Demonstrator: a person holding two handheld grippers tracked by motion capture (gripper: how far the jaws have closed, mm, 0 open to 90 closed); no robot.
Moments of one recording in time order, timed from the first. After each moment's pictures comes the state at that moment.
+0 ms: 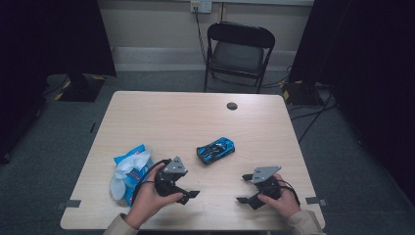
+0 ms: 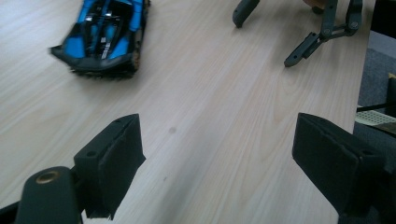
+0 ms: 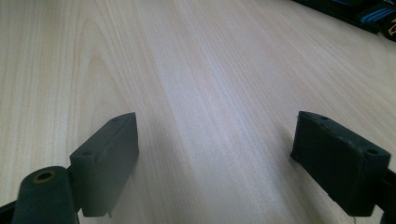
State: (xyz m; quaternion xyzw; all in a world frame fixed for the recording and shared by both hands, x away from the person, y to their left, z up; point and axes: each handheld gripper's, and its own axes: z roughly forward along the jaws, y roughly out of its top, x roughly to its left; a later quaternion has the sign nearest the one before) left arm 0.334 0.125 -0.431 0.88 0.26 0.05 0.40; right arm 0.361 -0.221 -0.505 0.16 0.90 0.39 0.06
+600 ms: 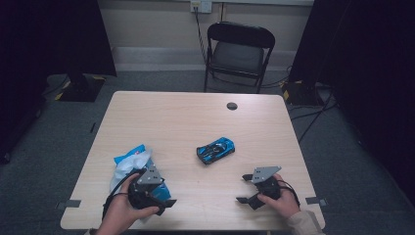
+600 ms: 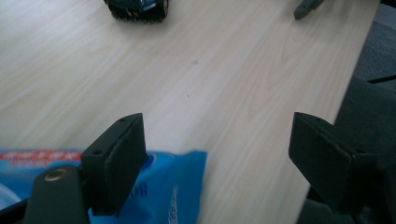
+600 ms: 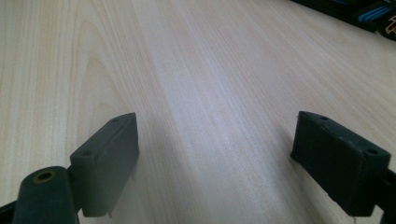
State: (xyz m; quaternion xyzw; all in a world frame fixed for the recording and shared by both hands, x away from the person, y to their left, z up) left arm 0.298 0.178 -0.424 0.89 0.28 0.07 0.36; right arm 0.360 -0.221 -0.504 0.17 0.90 0.39 0.06
